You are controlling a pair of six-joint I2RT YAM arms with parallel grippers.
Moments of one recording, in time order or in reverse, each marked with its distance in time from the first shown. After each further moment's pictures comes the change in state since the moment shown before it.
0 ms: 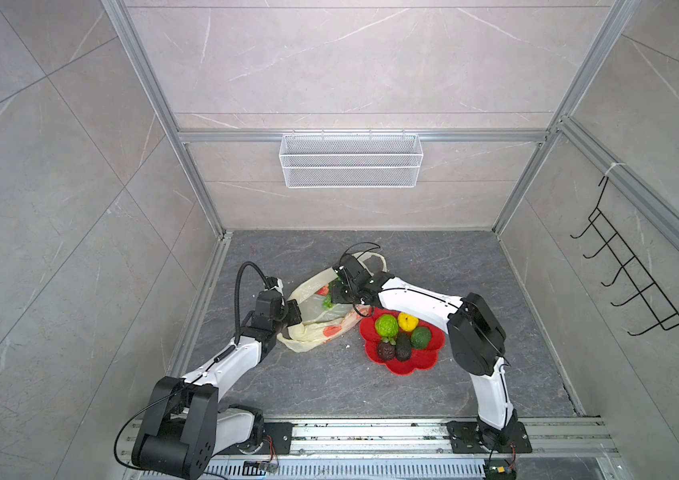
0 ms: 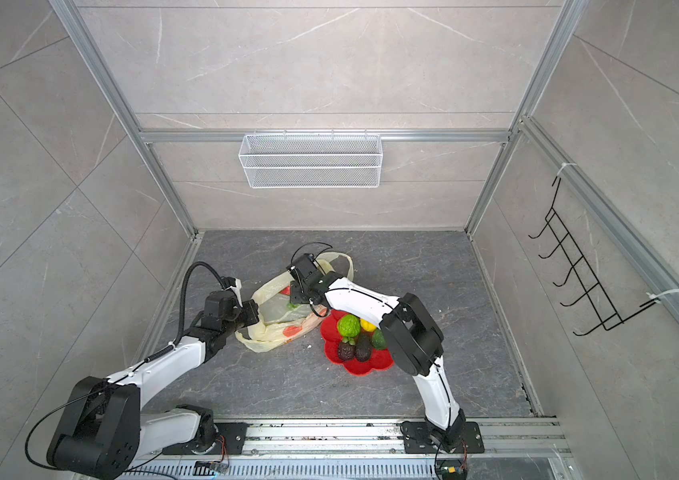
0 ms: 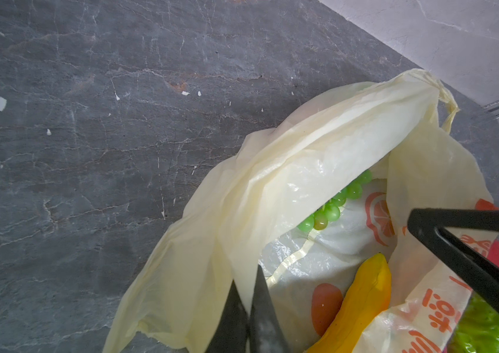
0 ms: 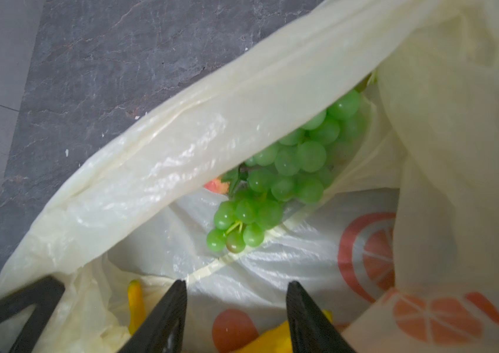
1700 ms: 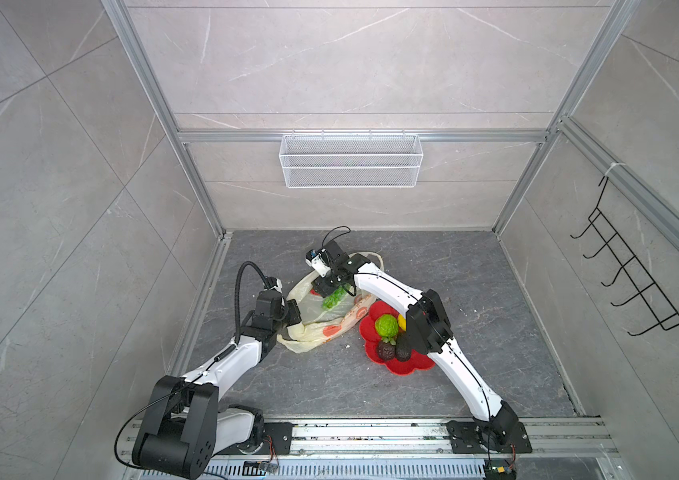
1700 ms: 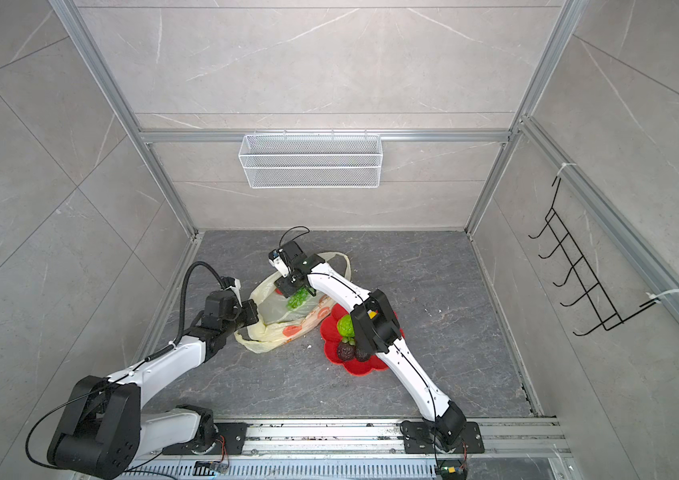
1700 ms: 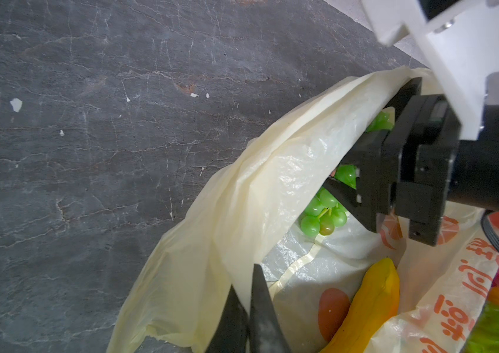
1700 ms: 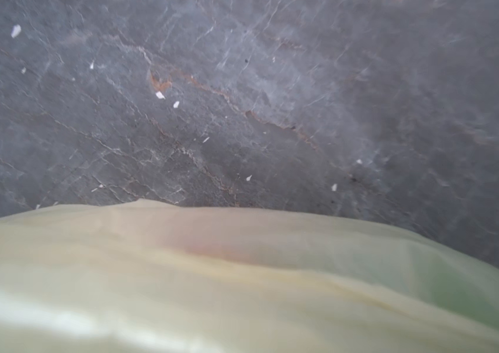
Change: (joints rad) left arm 0.000 -0.006 0.004 -0.005 -0.021 0.000; right arm -0.060 0.508 0.750 -0.312 -0.155 -0.763
